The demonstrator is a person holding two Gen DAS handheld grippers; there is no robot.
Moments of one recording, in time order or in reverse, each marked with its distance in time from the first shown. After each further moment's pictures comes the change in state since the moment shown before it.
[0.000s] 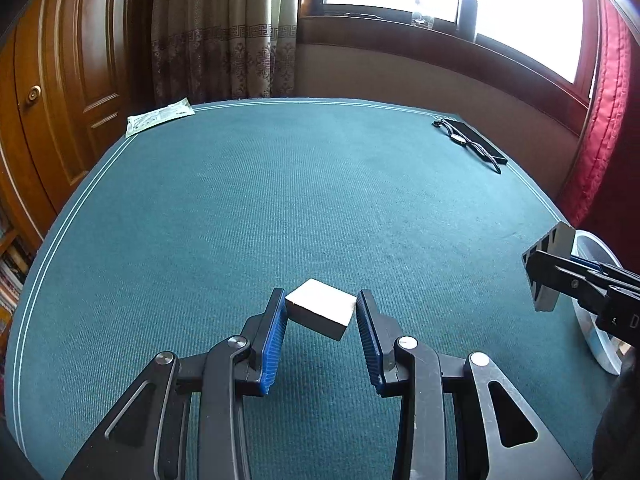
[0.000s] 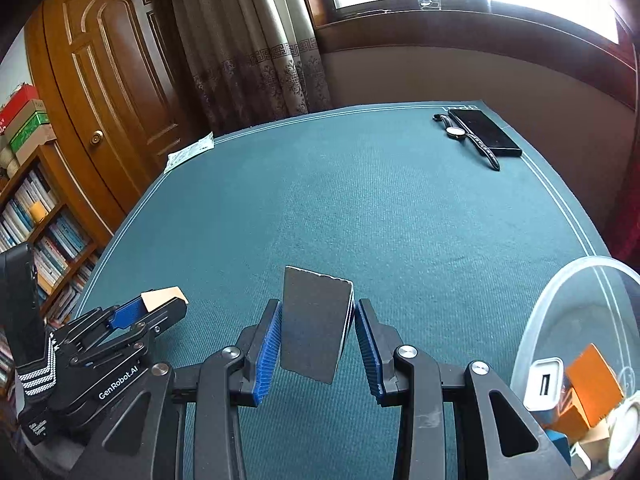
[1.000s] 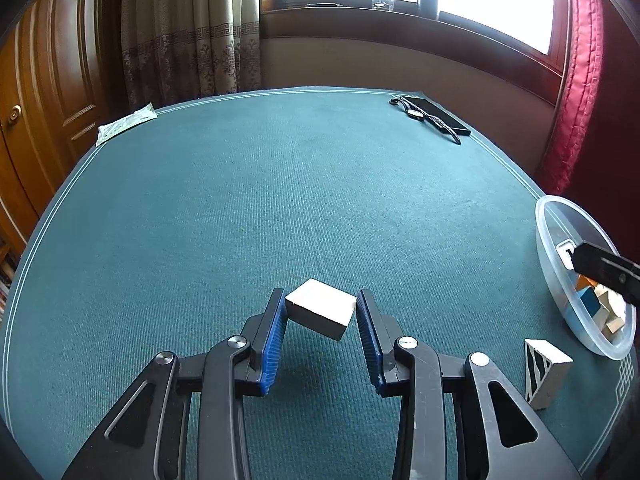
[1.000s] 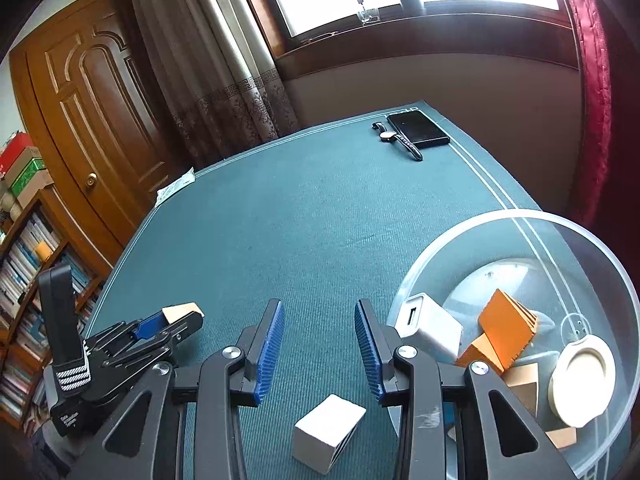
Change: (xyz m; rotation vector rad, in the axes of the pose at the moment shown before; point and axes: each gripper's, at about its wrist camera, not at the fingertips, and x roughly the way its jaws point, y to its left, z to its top) left arm -0.002 -0.057 -0.017 0.071 0.028 -0.034; right arm -0.058 -0.053 -0.034 0.092 -0.063 0.013
